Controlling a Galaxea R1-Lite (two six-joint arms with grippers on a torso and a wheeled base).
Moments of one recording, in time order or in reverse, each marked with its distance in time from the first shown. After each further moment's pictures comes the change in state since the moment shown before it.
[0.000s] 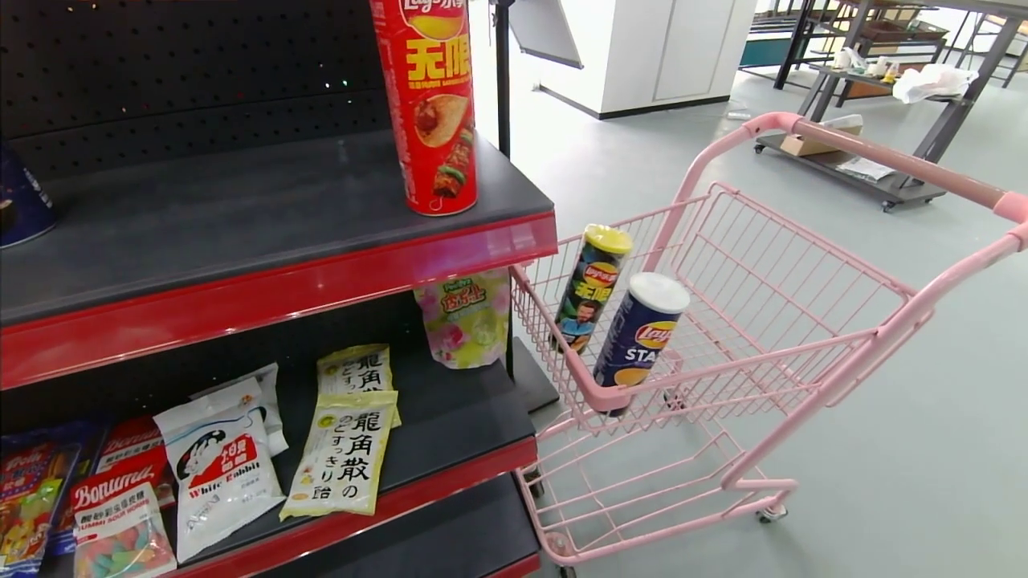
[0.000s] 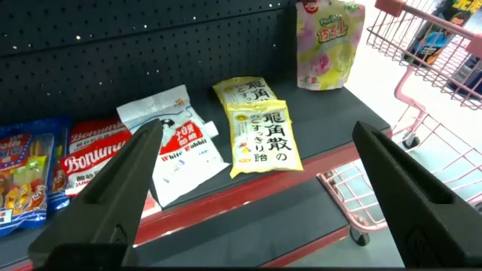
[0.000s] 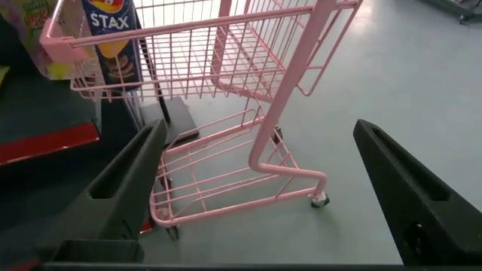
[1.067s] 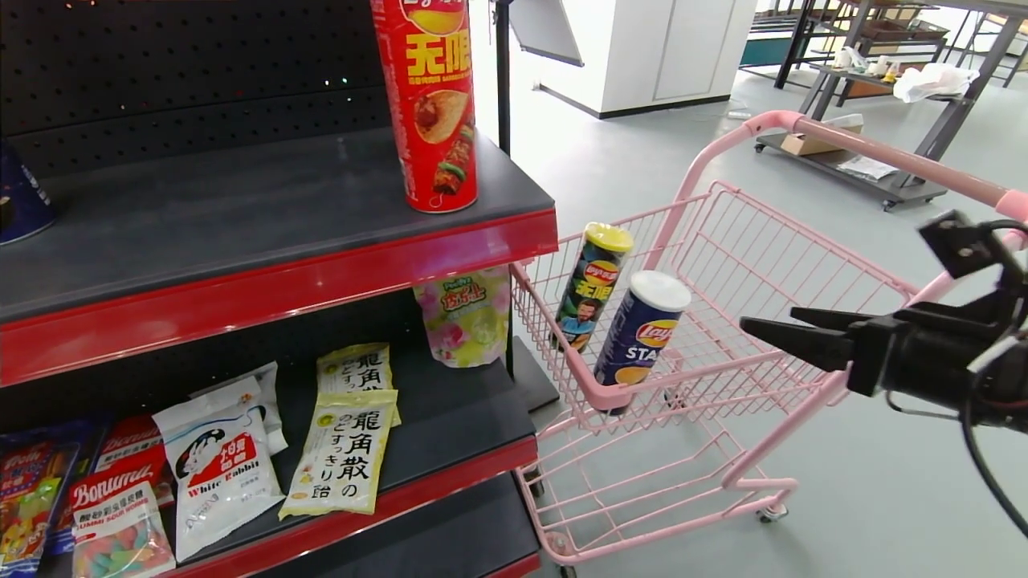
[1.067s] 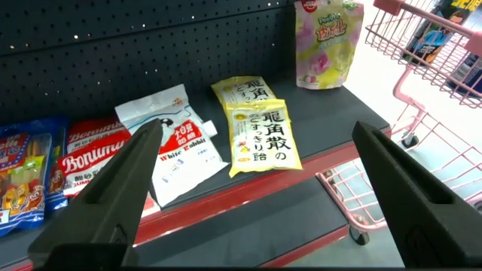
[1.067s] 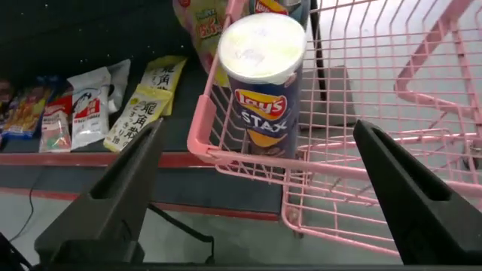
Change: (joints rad) left arm 0.000 0.000 0.000 0.000 -0.003 0.001; right arm 0.191 1.382 -0.557 -0.589 0.403 0.163
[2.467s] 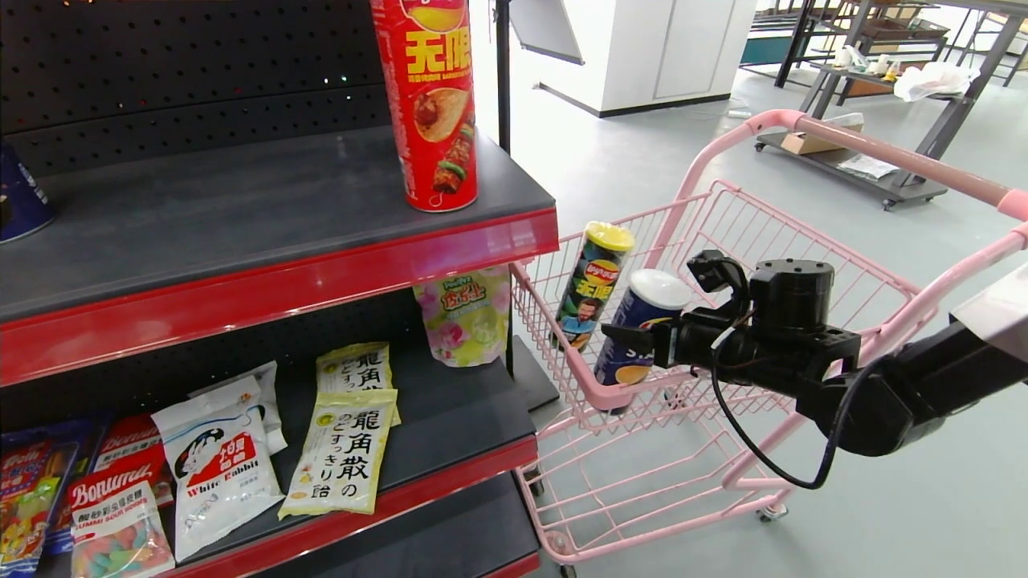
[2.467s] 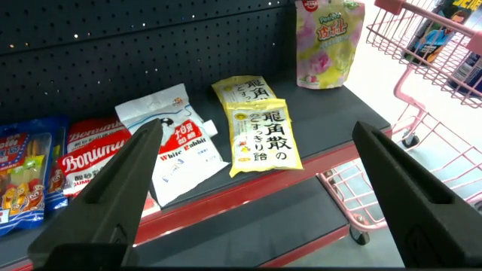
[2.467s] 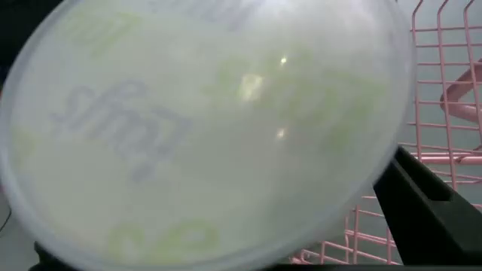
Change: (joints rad) left arm 0.000 0.000 0.000 0.000 0.000 0.000; right arm 0.126 0.637 -0.263 -0.333 -0.061 0.002
